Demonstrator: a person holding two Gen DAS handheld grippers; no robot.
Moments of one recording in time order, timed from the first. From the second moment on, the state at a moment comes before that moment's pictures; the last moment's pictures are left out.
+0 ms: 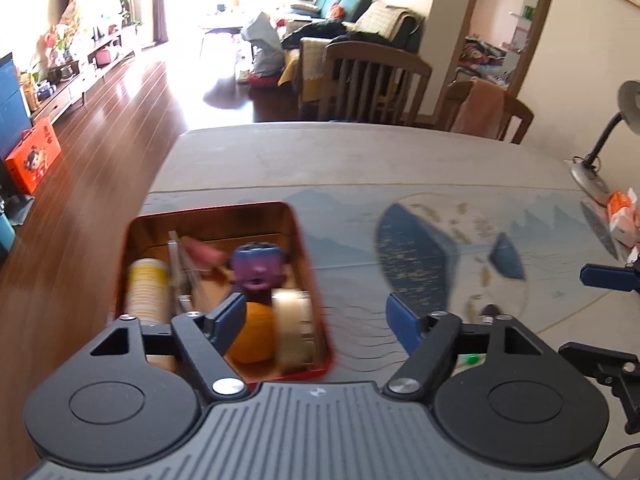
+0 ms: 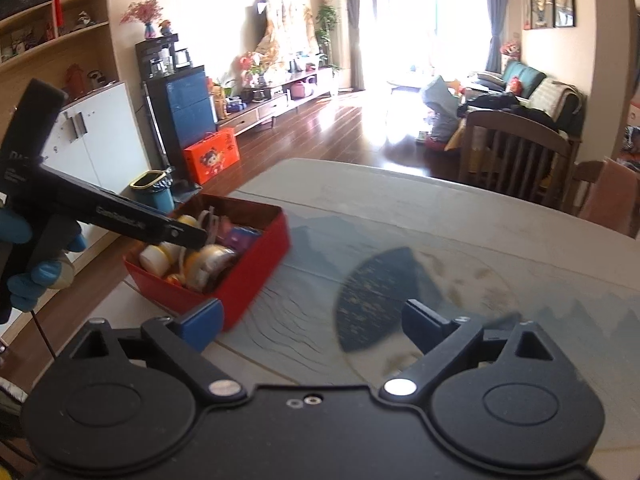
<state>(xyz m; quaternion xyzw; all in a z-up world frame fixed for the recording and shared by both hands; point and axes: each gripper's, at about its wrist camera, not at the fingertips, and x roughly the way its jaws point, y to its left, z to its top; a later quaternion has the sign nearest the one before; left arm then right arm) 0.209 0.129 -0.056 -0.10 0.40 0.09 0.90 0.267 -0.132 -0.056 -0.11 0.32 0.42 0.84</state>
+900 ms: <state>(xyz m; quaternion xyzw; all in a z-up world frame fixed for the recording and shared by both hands) 0.243 -0.006 -0.141 -0.05 0.43 0.08 0.90 0.336 -0.213 -0.129 -0.13 0.36 0.39 0.83</state>
